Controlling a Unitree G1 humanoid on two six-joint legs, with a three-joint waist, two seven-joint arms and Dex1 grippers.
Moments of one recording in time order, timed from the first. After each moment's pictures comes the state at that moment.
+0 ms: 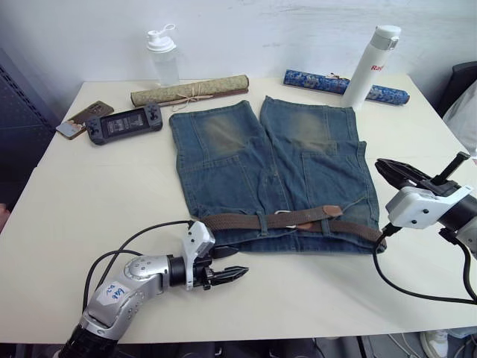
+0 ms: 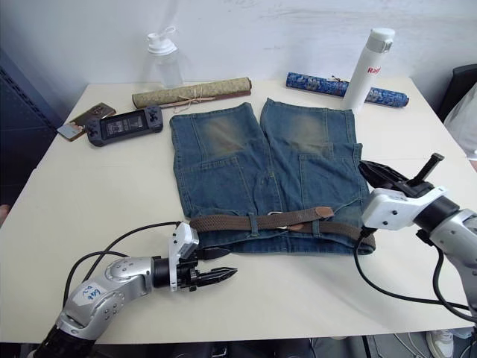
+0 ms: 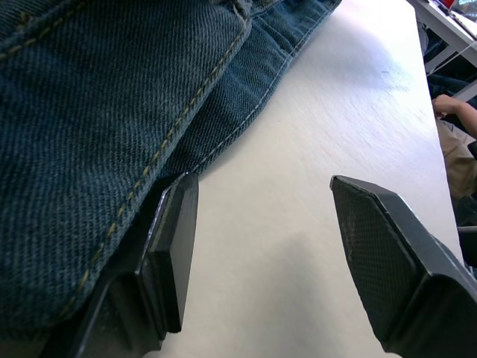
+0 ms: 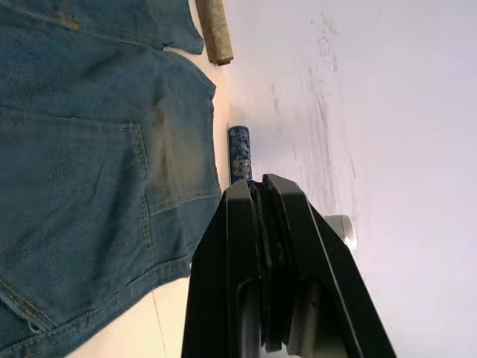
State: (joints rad) left arm -0.04 0.56 -0.22 -0.37 -0.56 0.64 -0.66; right arm -0.01 -0.91 -0.33 -0.26 -0.20 -0.37 0.53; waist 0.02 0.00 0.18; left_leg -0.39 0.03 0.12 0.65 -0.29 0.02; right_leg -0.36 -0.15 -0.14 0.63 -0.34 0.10
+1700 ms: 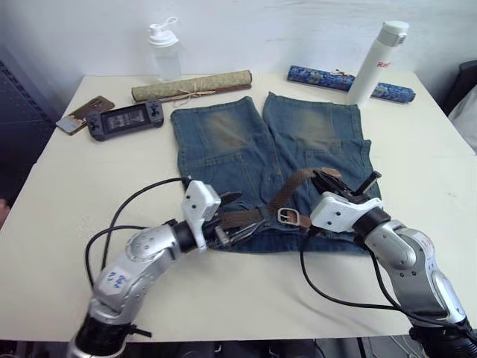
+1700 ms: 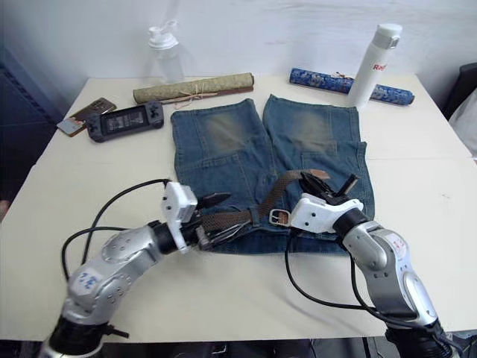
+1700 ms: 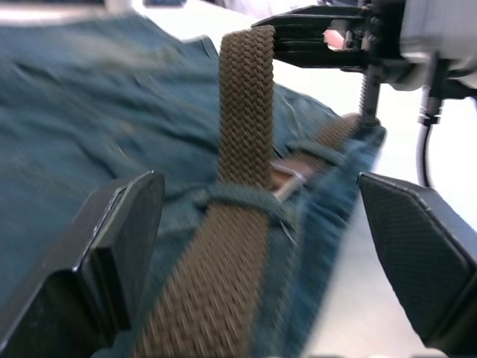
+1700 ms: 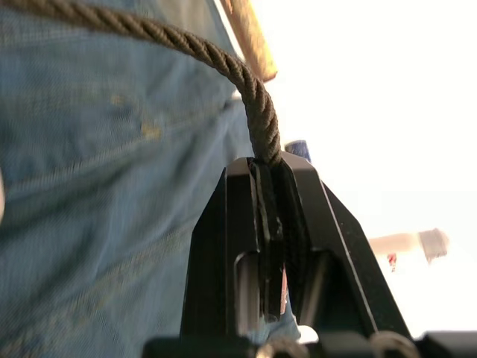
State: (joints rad) left arm -0.25 0.39 -0.18 -0.49 -0.42 0.56 -0.39; right arm -0.13 -0.60 0.06 -0.49 -0.50 0.04 0.43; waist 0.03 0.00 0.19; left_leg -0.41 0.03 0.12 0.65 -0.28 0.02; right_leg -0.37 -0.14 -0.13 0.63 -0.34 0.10
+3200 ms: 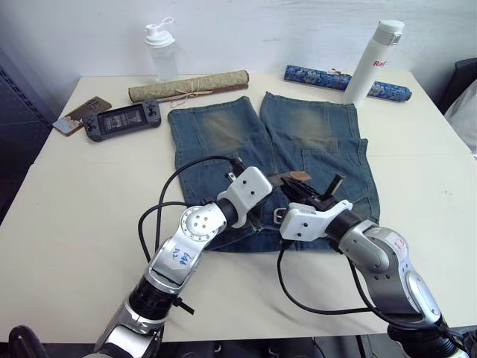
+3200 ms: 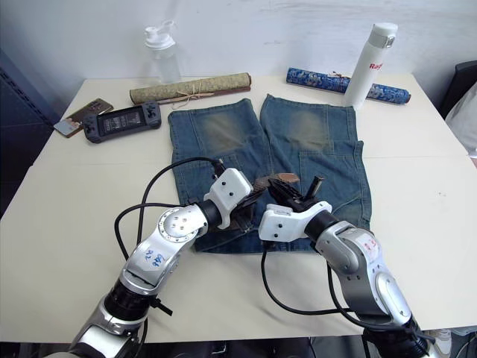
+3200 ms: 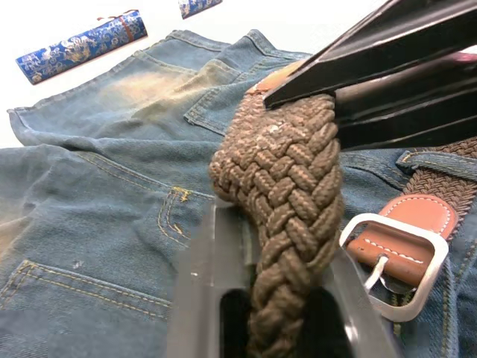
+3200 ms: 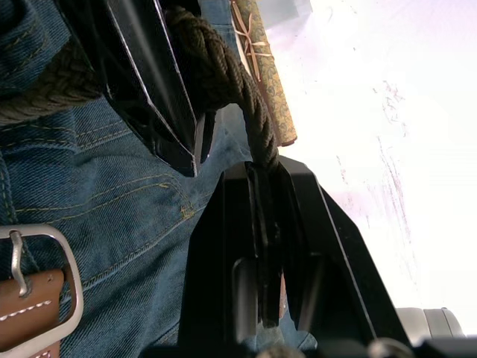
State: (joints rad) left arm -0.47 0.23 -0.38 -0.35 0.02 0.59 -0.34; right arm -0.18 -0.53 0.19 -0.56 -0.63 0.08 0.51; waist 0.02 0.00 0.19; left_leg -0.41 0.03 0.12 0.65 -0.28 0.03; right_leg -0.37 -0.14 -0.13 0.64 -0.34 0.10
